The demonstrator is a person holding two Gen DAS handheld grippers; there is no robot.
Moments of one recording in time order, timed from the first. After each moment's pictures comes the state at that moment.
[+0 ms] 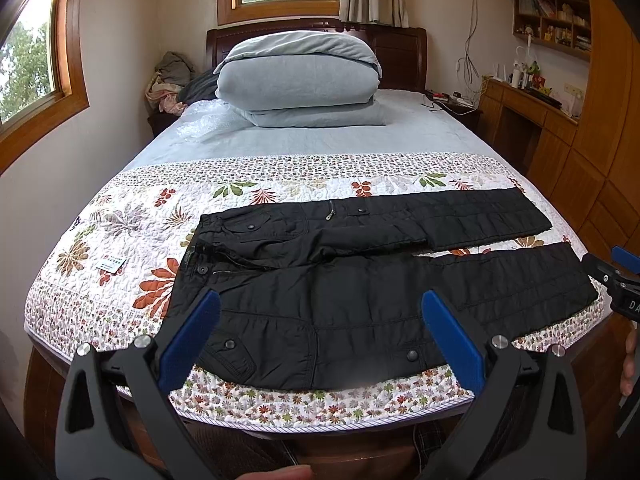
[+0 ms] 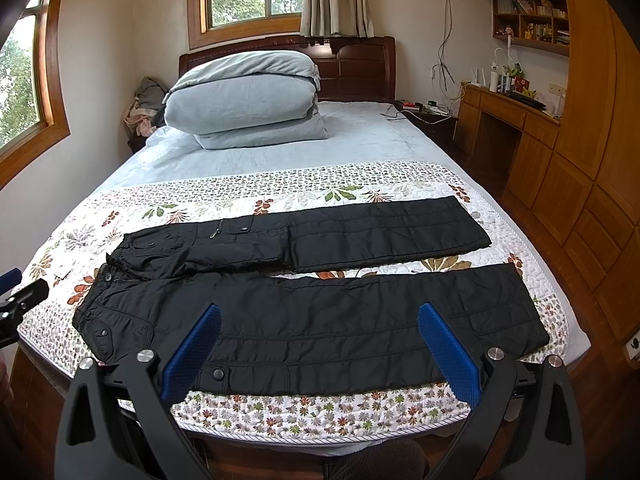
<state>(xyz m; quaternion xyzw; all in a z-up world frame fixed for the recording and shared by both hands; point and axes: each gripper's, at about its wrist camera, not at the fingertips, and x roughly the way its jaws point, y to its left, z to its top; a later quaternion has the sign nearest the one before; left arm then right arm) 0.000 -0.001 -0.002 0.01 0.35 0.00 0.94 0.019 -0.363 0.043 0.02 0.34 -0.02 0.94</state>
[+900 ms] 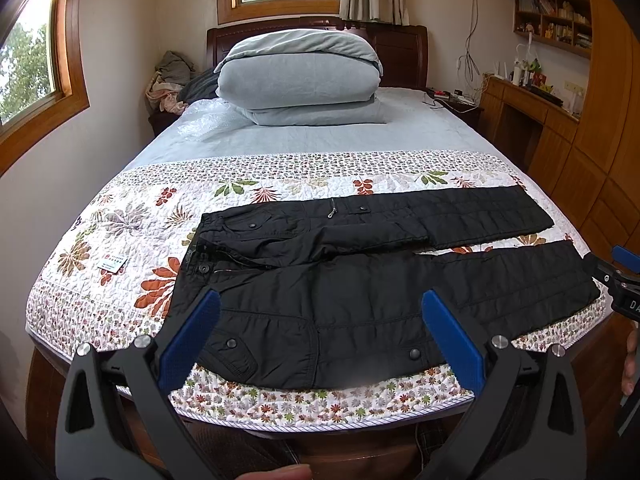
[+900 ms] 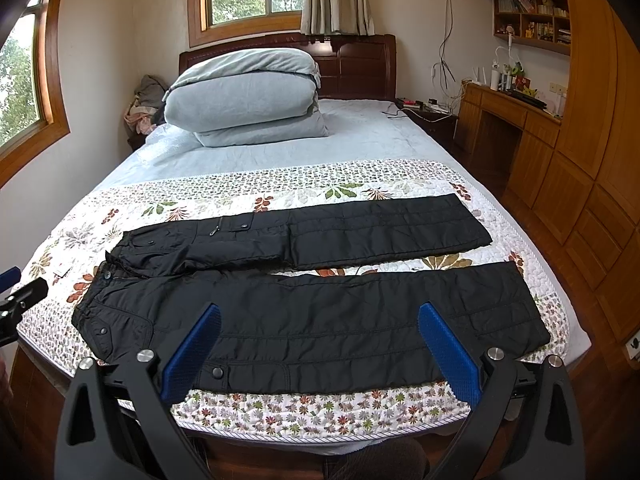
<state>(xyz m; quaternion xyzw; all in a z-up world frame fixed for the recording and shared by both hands) 0.001 0.000 -0.004 0.01 0.35 0.00 0.94 0.018 -0.363 0.042 0.02 0.35 -0.02 0.94</state>
